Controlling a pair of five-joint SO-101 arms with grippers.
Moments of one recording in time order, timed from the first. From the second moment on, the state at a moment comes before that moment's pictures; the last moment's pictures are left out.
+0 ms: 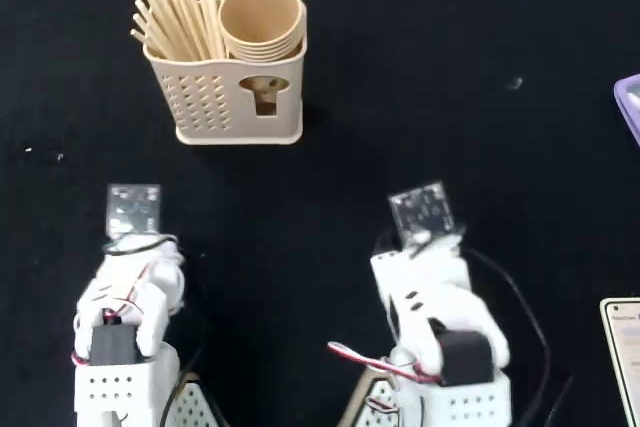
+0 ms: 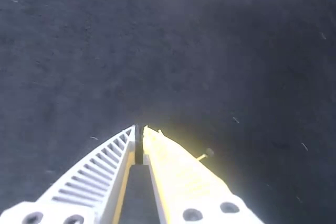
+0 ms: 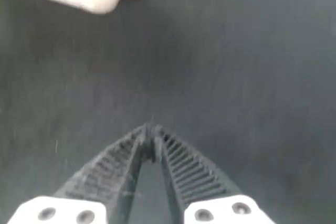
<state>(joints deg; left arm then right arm) -8.9 -104.2 96.0 59.3 -6.1 -5.3 -103.3 85.5 71.5 11.9</state>
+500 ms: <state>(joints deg) -0.4 -104.2 96.0 65.5 -6.1 -5.4 -103.3 96.6 71.7 1.2</state>
